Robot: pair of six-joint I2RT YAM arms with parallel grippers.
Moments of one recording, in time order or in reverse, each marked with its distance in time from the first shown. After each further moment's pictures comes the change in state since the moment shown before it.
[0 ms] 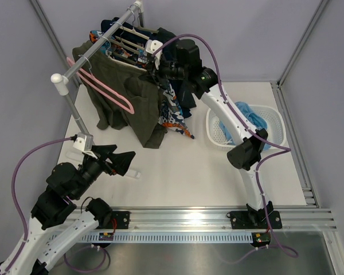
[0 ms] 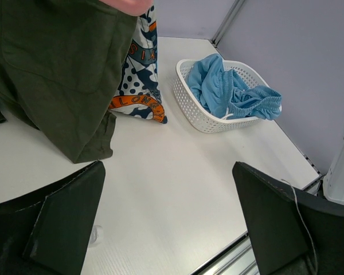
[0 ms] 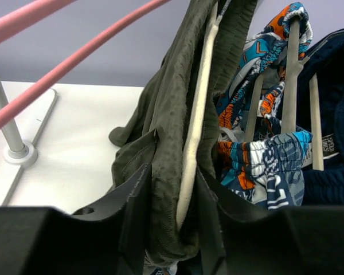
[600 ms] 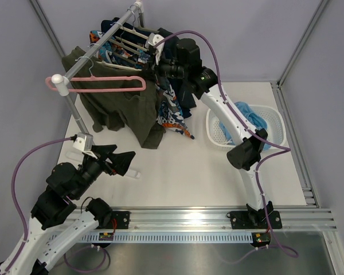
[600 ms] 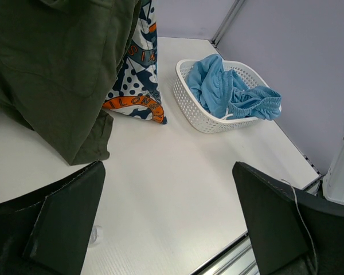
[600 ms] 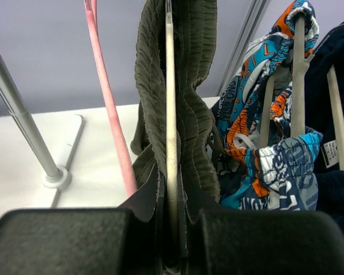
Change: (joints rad) left arm 0.000 0.000 0.000 0.000 0.000 -0.001; right arm 0.003 0.000 0.000 0.061 -0.008 0.205
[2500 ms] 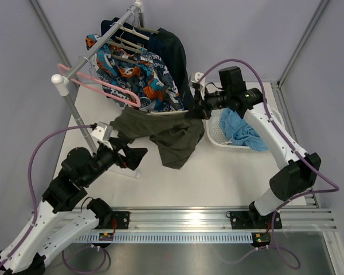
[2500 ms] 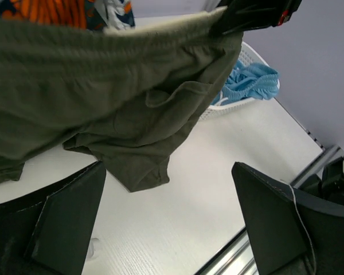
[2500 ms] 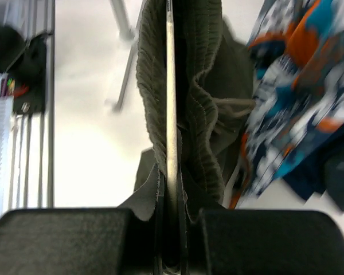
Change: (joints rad) left arm 0.000 0.175 0.025 0.089 0.102 0.065; right arm -0.218 -0.578 -0.837 -0.274 -0.240 -0.256
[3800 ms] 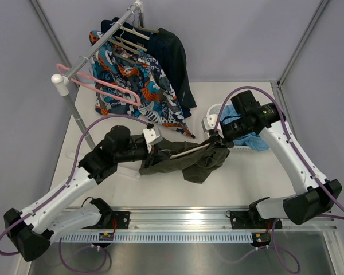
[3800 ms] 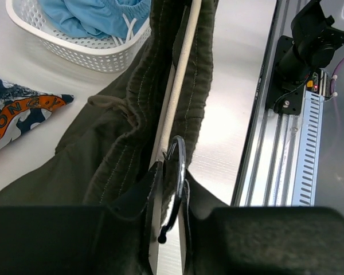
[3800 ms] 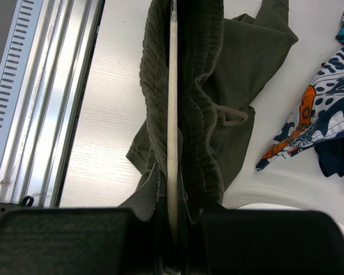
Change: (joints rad) left arm -0.037 0.433 0.009 0.162 0.543 0.434; right arm -0.035 -0.269 -0.213 -0.603 0.011 -0.772
